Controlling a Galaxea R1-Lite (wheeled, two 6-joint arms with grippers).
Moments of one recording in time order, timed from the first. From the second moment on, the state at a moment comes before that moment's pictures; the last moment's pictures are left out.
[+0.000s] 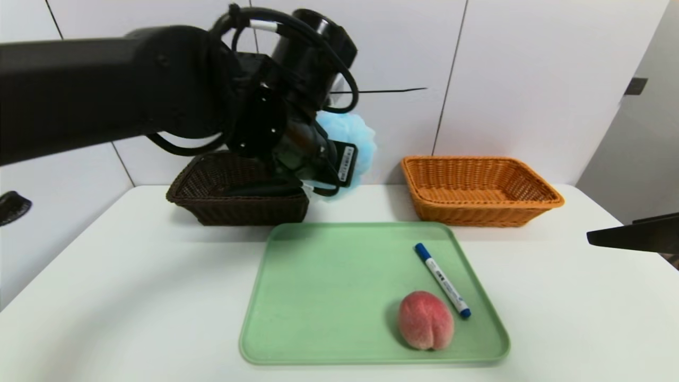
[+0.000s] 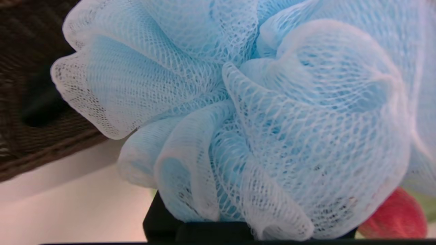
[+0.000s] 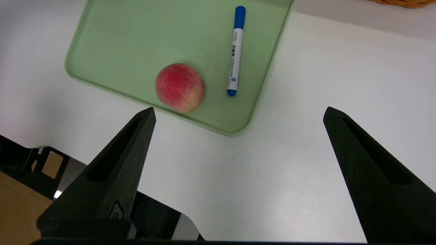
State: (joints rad) left arm -0.73 1.94 -1.95 0.61 0.33 -0.19; right arm 0.25 1.20 -1.32 0.81 0.21 0.05
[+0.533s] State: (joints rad) left arm -0.33 1.93 -1.95 0.60 0.33 0.00; right arm 0.25 1.20 -1.32 0.81 0.21 0.05
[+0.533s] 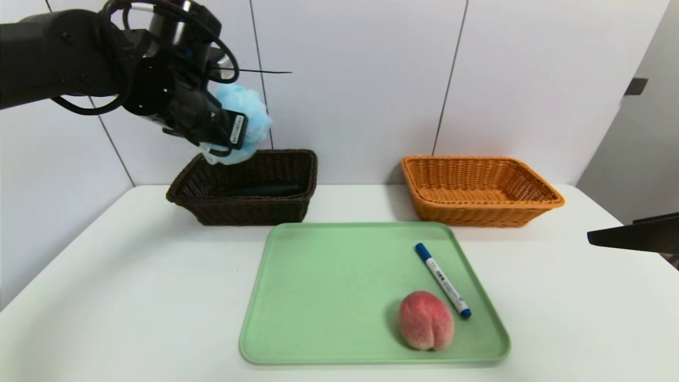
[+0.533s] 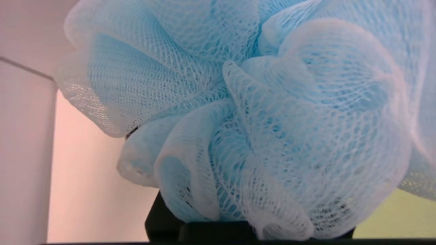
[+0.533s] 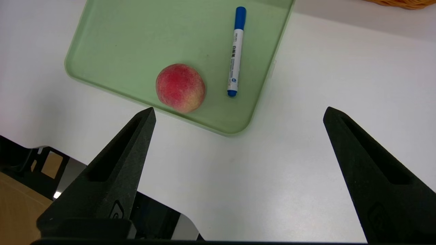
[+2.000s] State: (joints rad) left arm -0.14 2.01 -1.95 0.53 0.27 0.00; right arm 0.26 1.20 -1.31 0.81 0.23 0.05
